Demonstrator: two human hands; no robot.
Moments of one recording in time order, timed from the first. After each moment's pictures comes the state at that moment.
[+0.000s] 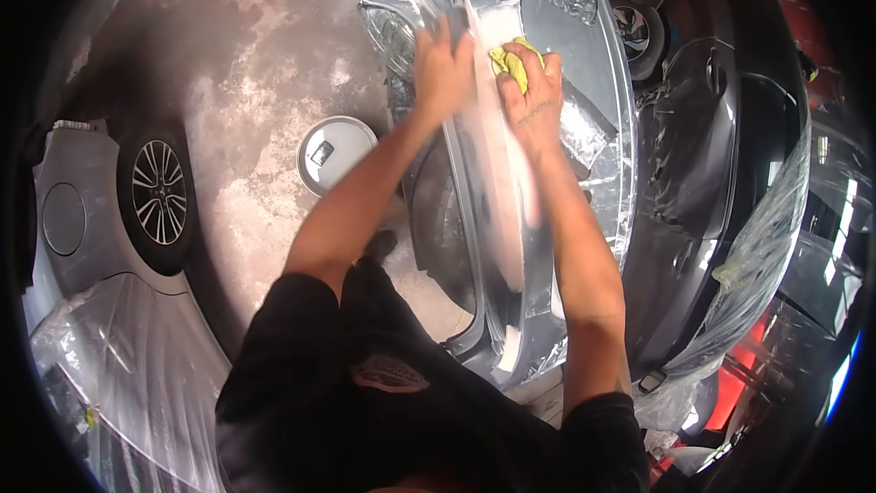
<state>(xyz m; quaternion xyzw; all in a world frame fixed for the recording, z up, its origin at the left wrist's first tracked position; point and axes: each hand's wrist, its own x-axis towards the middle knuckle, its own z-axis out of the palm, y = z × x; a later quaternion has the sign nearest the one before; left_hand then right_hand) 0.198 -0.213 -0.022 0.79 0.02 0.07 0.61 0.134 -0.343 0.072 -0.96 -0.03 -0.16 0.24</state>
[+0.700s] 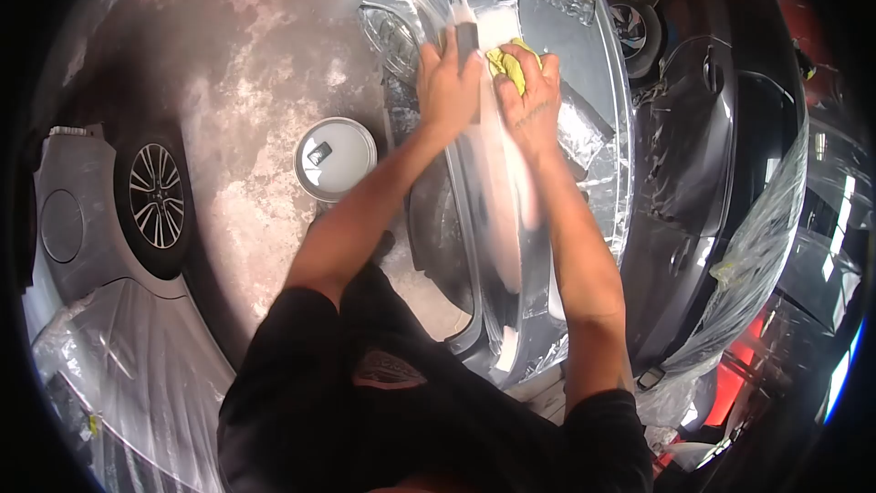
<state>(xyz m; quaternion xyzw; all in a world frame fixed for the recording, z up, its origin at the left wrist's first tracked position) 0.168 -0.221 -0.014 0.80 0.00 0.10 0.59 0.137 -0.340 0.075 -0.96 -0.04 -0.17 0.24</state>
